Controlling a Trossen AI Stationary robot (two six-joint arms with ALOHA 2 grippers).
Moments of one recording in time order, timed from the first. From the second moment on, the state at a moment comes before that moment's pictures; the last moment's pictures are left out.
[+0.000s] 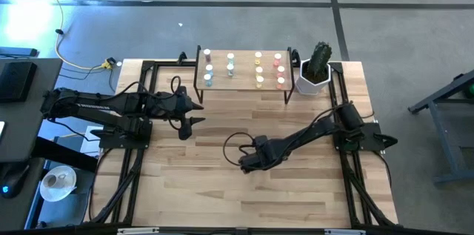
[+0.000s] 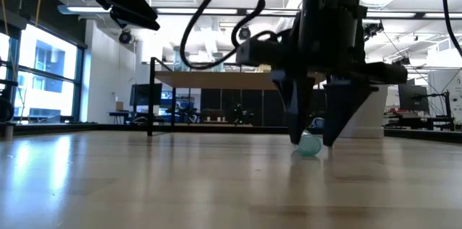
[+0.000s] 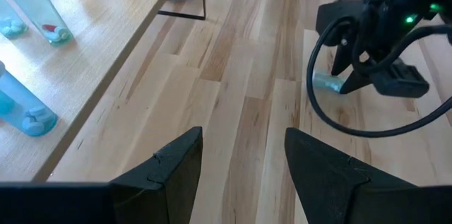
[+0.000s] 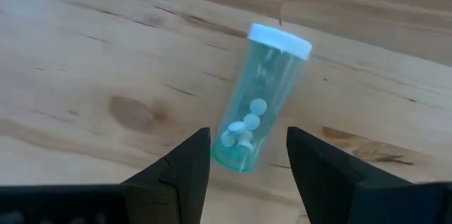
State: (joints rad) left arm 0.10 0.91 0.71 -0.39 -0.19 -0.13; right arm 0.34 2.04 1.43 -0.86 0.15 1.64
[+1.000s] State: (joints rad) left arm 0.10 0.91 0.71 -0.40 0.14 -0.18; right arm 0.32 1.98 1.43 -0.66 0.27 1.11
